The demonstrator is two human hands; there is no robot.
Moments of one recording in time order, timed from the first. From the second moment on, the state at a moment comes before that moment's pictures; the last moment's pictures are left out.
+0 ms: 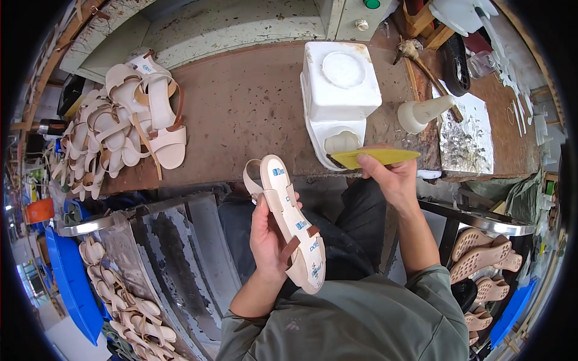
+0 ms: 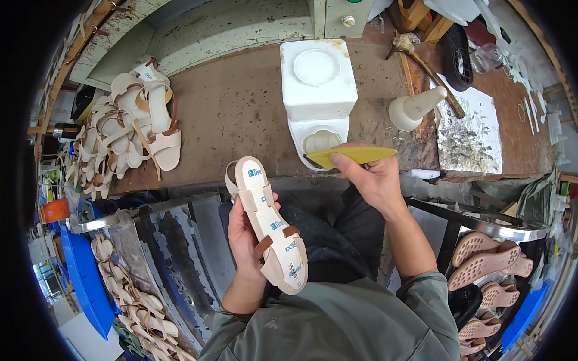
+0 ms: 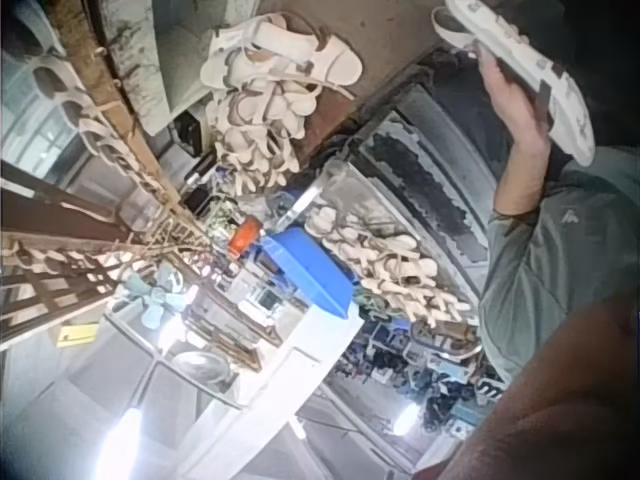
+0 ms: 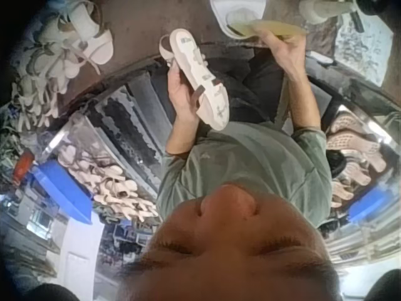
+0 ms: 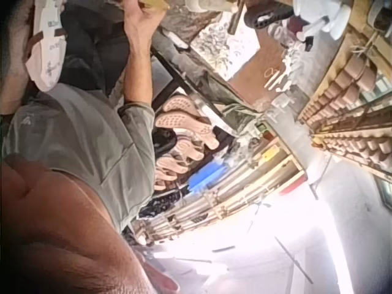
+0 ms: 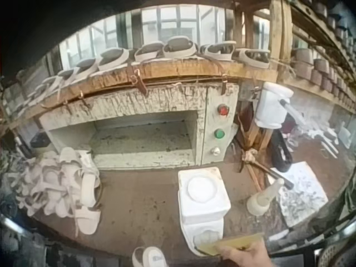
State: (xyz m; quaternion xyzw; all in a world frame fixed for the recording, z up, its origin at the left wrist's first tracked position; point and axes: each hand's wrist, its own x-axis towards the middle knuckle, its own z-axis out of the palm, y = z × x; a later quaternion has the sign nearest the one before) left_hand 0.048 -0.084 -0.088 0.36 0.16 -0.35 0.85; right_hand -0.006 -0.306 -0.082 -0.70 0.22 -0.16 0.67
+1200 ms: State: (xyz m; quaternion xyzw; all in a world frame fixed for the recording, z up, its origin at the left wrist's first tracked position) left_hand -0.029 -0.049 0.019 0.32 0.06 -0.36 0.88; right_hand -0.069 -0.212 0.019 -0.69 -0.06 -0.30 0.66
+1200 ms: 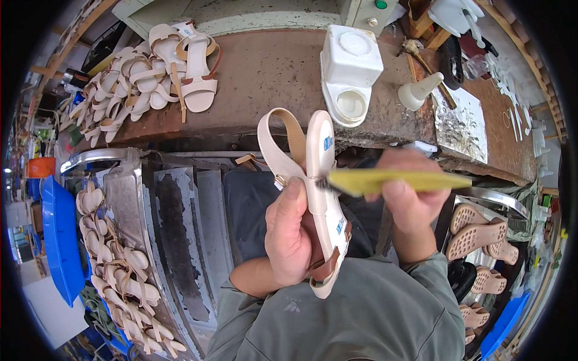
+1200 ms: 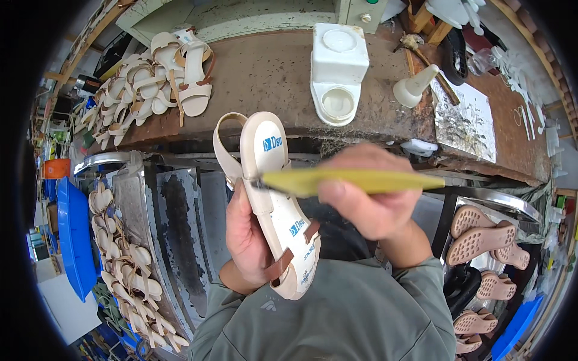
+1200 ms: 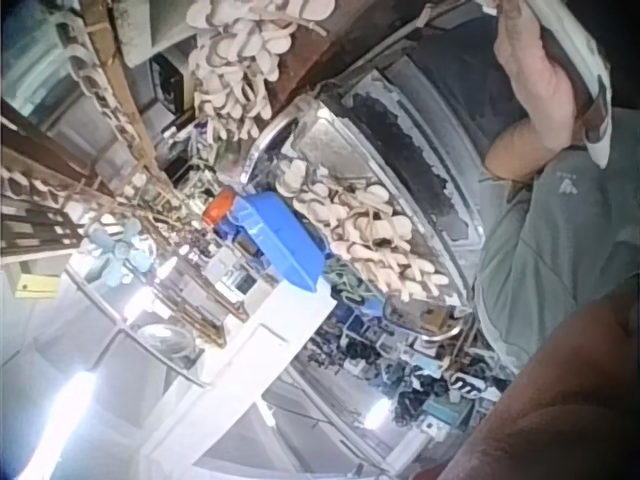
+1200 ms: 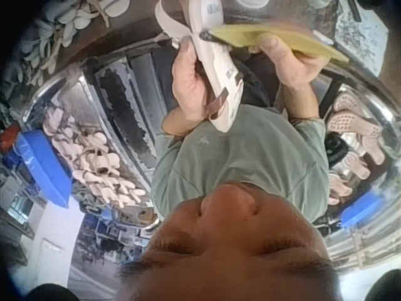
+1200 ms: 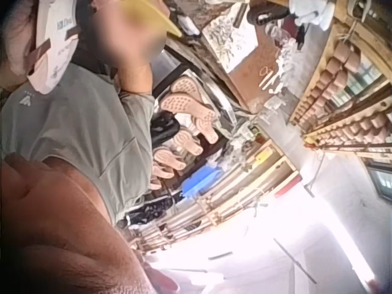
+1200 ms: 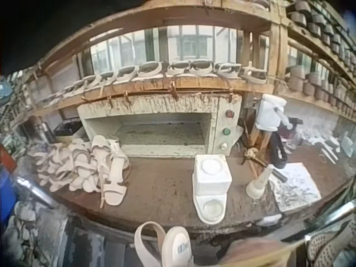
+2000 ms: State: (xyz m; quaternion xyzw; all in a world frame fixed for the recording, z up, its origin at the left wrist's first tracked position) left_hand -0.040 -0.055 0.039 0.36 0.03 -0.25 0.90; right_hand -0.107 -0.191 0.002 -0.70 -0.20 -0.38 0.57
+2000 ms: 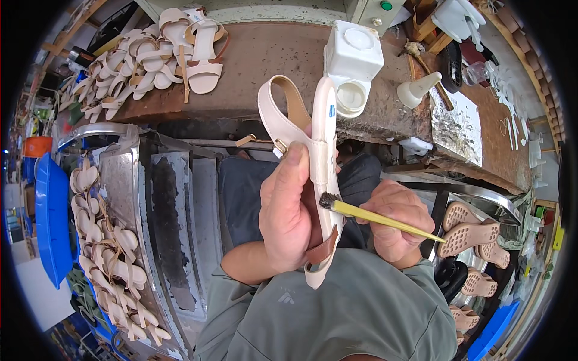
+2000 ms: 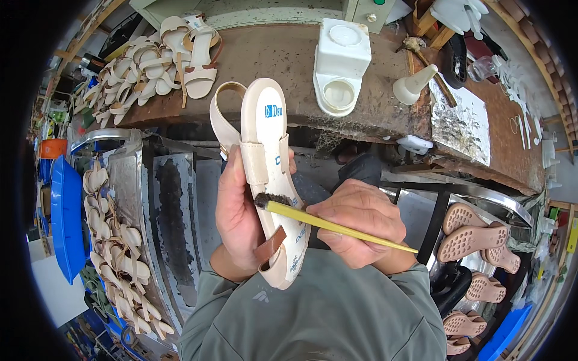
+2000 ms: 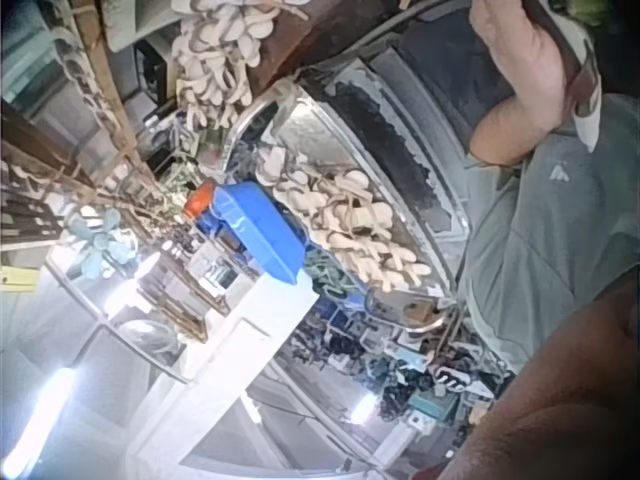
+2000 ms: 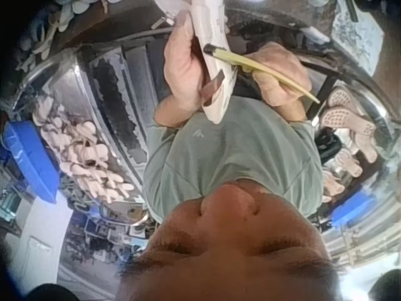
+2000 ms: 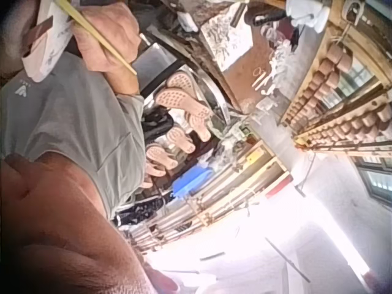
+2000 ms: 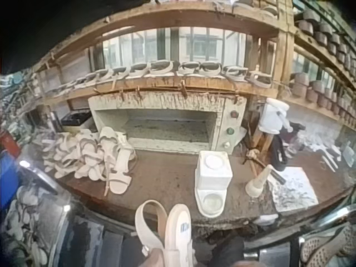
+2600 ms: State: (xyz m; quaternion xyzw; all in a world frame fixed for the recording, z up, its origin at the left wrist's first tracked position) left_hand -0.038 -0.051 0.037 0.40 -0.01 -0.30 0.87; right_hand -0.109 -0.208 0.014 -0.68 -0.27 -0.34 0.59
